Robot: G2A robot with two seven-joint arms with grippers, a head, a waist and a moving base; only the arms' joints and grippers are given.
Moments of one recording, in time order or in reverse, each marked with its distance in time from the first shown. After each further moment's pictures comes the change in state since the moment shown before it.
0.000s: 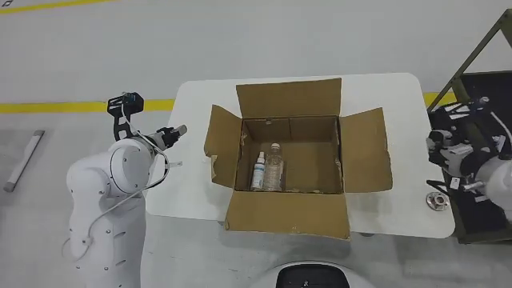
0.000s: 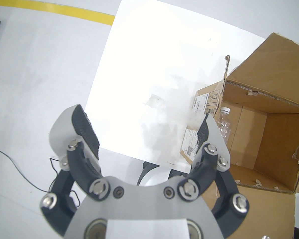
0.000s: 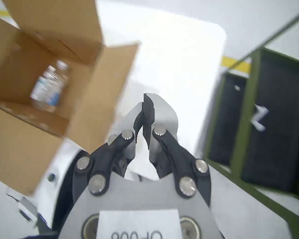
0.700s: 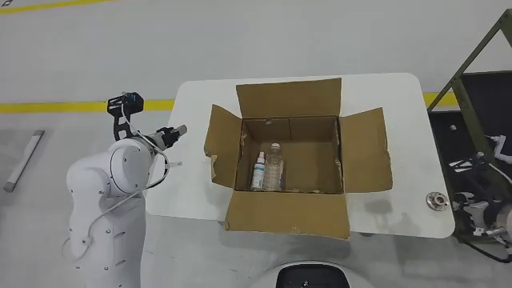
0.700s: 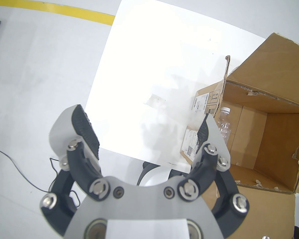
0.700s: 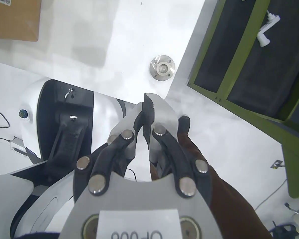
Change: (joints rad) left arm 0.000 0.000 0.000 0.000 0.000 0.000 0.000; right arm -0.247 0.017 0.066 0.068 0.034 -0.059 0.065
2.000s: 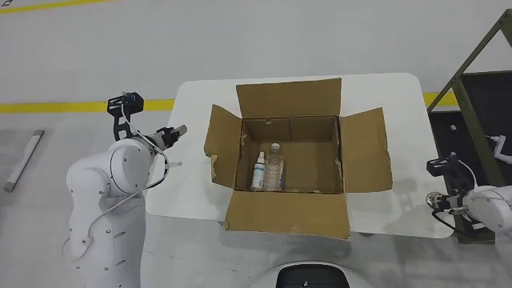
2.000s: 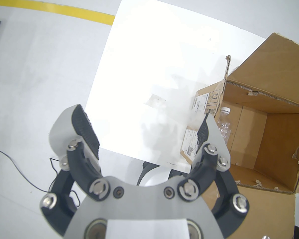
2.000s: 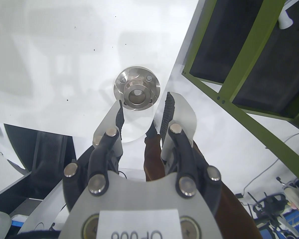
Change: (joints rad) left arm 0.000 0.000 0.000 0.000 0.000 0.000 0.000; right arm 0.233 0.028 -0.204 0.501 -0.172 -0.009 -0.138
